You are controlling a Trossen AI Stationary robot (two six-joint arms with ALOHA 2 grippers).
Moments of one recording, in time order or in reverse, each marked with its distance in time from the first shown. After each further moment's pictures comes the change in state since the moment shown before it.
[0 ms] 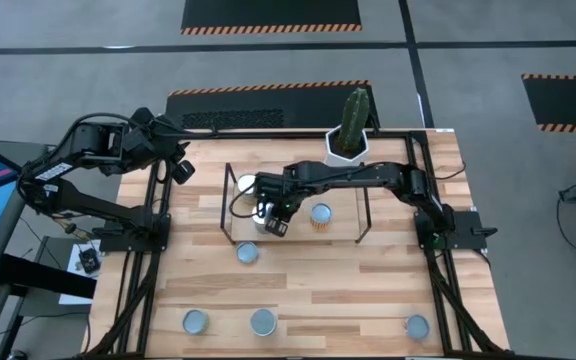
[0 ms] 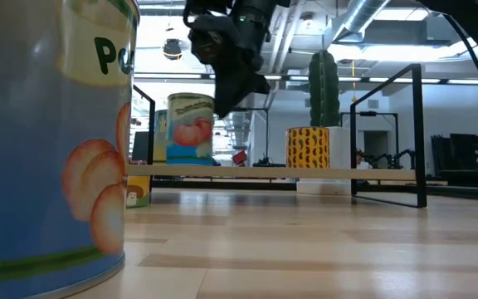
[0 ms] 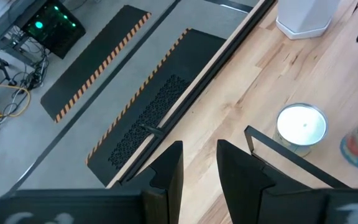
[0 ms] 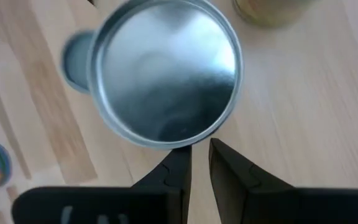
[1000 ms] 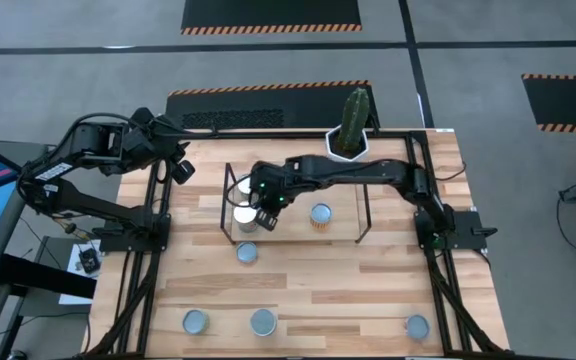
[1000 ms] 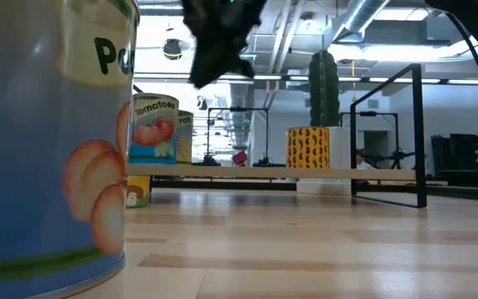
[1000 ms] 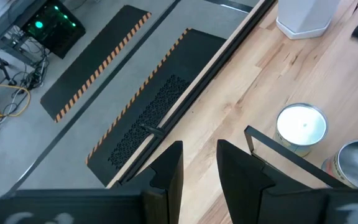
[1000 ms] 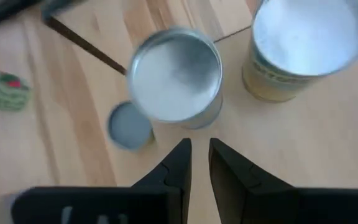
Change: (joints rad) left arm 0.000 0.000 0.000 0.000 0.000 -0.001; right arm -0.005 -0.028 0.049 0.136 -0.011 0.030
